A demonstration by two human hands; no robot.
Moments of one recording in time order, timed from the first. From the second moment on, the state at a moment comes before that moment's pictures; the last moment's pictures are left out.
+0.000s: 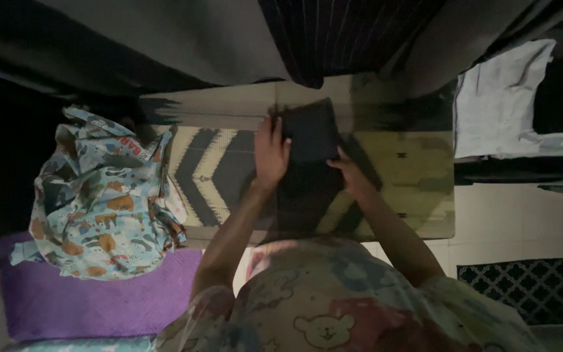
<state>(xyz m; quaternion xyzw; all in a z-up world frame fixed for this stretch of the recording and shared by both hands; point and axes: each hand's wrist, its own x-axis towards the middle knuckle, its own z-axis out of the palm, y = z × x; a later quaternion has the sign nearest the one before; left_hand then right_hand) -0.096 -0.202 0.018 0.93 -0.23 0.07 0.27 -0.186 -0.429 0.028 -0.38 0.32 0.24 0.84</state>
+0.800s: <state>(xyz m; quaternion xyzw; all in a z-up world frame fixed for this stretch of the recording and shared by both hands) -0.023 -0.155 0.005 0.90 -0.18 -0.09 0.39 -0.046 -0.501 -0.054 -0.78 0.12 0.29 0.54</state>
